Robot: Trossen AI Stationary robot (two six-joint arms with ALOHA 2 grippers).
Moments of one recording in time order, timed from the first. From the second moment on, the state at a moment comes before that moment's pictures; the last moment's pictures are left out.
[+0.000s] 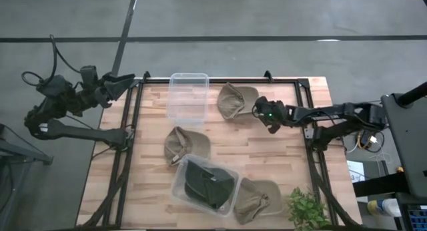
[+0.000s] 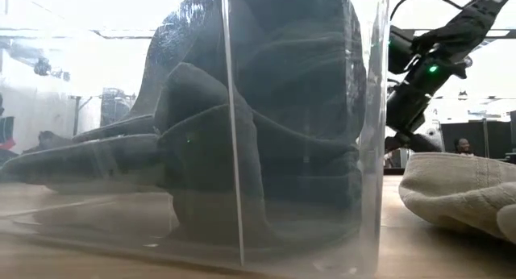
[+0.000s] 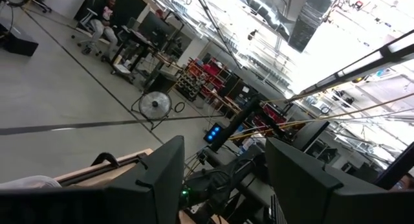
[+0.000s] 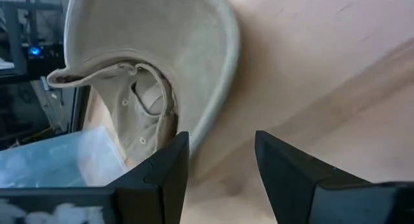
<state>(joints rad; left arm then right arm) 0.03 0.60 1.14 -0.43 -0.40 -0.60 -0.34 1.29 0.45 -0.02 0.32 1.98</state>
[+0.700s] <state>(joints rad) 0.03 0.60 1.14 -0.43 -0.40 -0.63 -0.41 1.54 0.50 0.17 0.37 1.90</state>
